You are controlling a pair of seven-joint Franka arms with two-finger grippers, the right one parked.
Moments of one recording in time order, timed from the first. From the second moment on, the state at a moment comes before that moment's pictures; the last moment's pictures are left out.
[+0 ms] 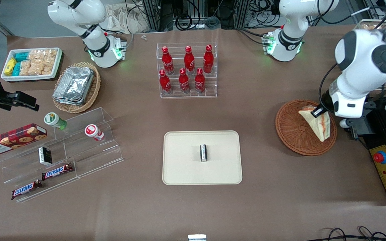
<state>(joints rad) 0.11 -0.05 -0.25 -1.96 0.01 1.89 -0.70</state>
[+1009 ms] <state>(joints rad) -0.16 0.59 -0.41 -1.52 0.18 2.06 -0.70</state>
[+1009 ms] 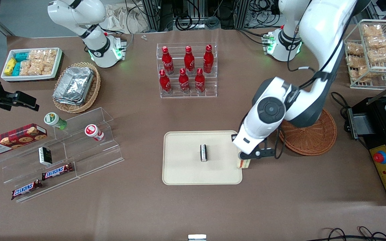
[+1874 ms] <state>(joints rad) -0.22 0.77 -0.39 -1.50 0.36 2.20 -0.84</state>
